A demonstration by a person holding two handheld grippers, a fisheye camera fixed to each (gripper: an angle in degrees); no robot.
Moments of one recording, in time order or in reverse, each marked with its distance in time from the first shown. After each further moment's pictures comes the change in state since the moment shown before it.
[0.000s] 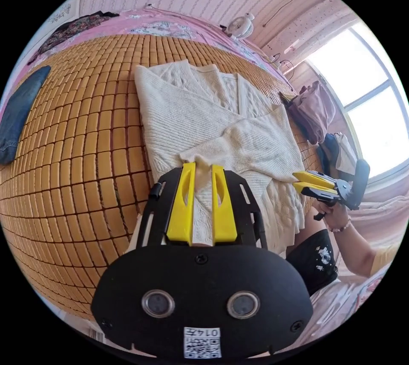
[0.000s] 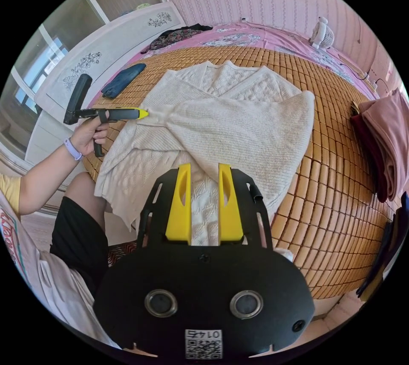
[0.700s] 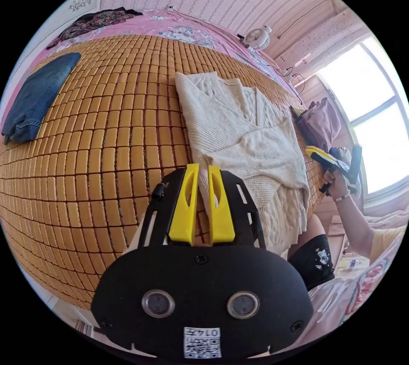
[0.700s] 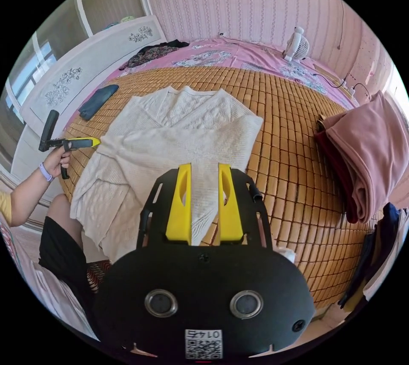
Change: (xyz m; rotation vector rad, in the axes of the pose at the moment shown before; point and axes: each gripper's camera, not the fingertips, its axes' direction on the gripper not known) left arm -0.031 -0.010 -0.074 0.056 -0.039 -0.080; right arm 0.080 -0.053 -0.019 0.124 0.128 0.072
